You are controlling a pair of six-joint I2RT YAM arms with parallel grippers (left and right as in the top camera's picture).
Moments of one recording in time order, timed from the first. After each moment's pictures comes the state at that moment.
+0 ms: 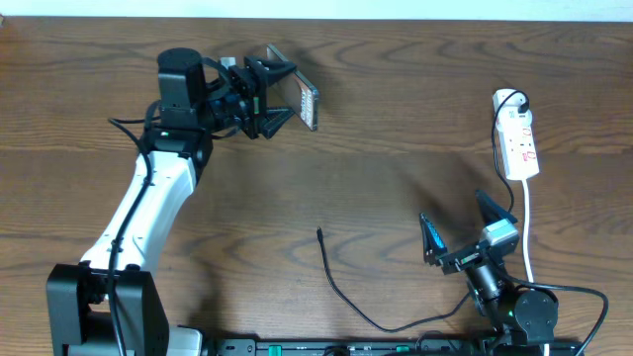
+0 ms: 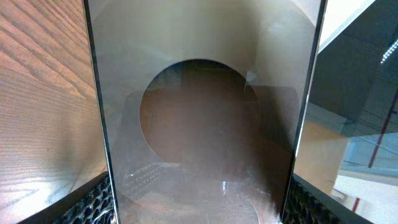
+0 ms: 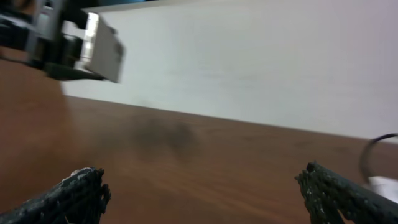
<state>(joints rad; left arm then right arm) -0.10 1.58 1.12 0.02 0.87 -1.57 0.09 0.02 0.01 0.12 -0.34 0.09</state>
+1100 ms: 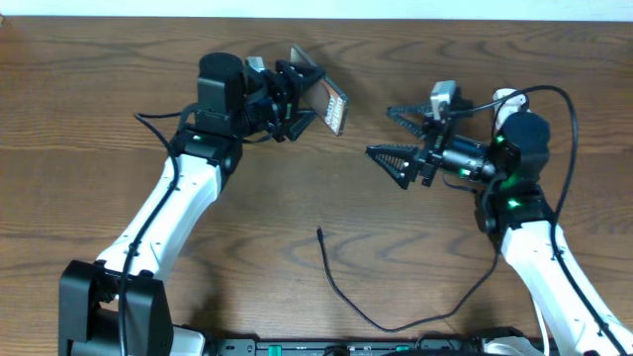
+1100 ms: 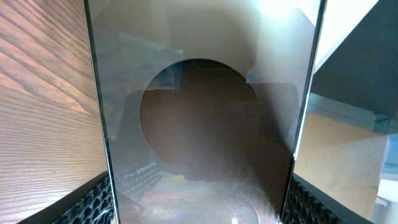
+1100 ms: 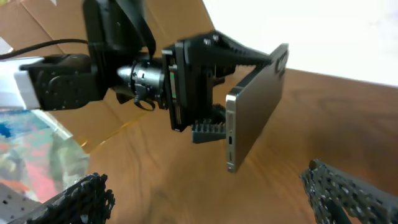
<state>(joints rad) -0.25 1.58 1.12 0.04 0.68 -1.51 0.14 1.28 0.77 0.39 -1.05 0.32</state>
